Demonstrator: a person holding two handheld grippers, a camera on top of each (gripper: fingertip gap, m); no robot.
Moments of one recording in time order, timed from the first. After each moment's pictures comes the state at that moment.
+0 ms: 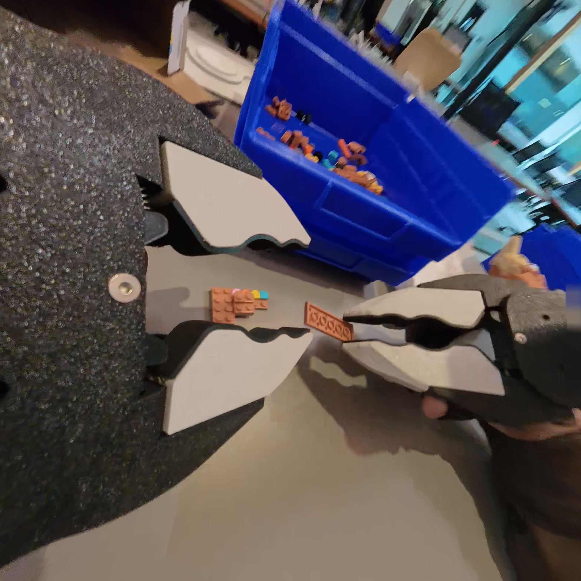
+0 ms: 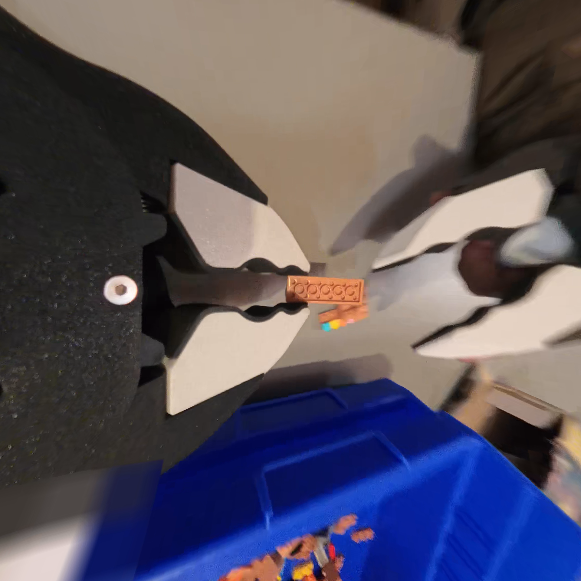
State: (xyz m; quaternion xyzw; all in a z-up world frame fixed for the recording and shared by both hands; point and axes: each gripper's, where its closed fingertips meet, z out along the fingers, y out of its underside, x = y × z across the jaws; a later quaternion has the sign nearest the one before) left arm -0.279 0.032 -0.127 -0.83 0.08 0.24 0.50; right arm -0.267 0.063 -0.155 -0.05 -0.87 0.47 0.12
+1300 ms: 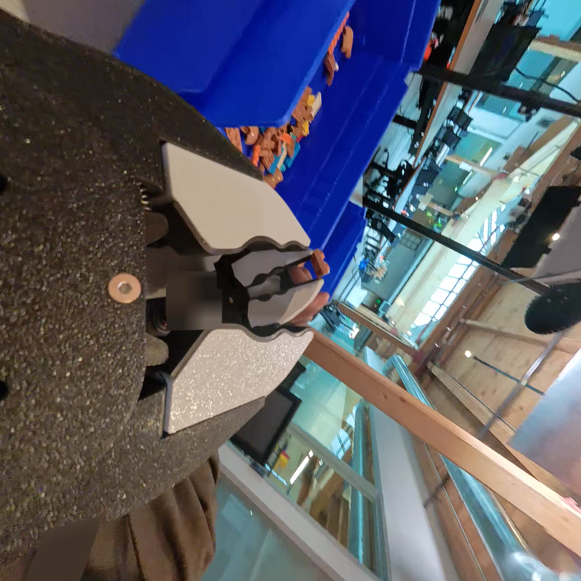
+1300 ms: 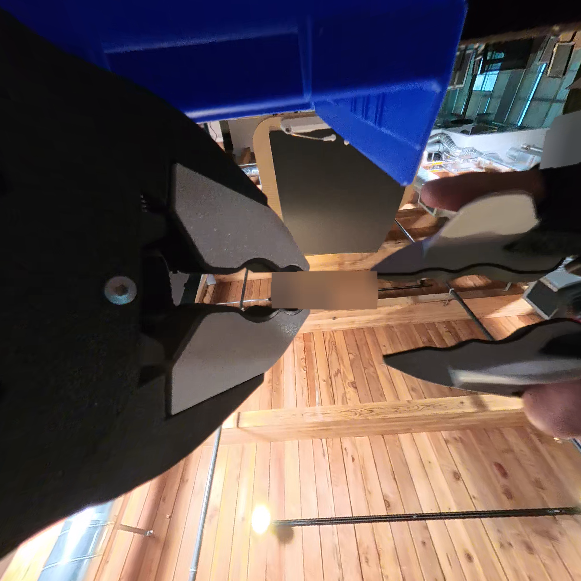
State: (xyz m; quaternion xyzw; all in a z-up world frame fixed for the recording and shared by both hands) left arm -0.317 0.019 -0.001 -0.58 -0.21 -0.18 0.77; right arm -0.330 0.045 -0.006 0.21 -0.40 0.12 0.88
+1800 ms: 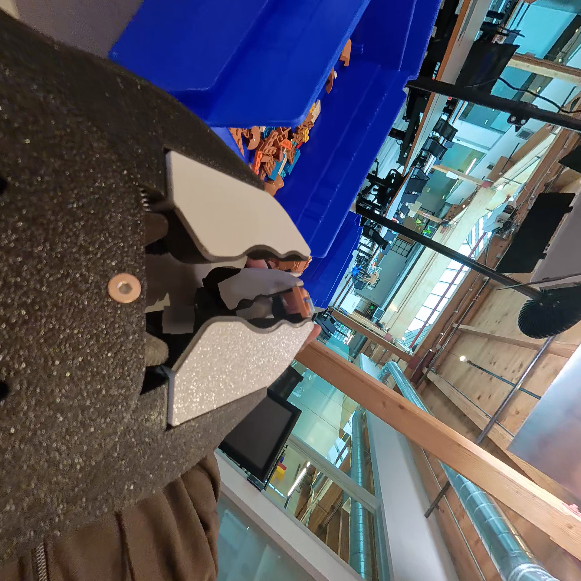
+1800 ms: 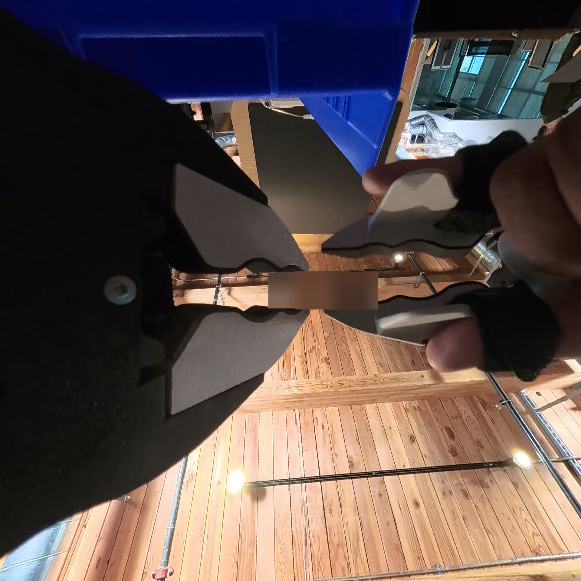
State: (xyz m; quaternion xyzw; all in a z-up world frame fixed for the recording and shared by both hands) left arm -0.317 0.026 -0.013 -0.57 -0.21 -0.16 0.78; right arm -0.305 0.022 -0.010 0.26 -0.36 0.11 0.89
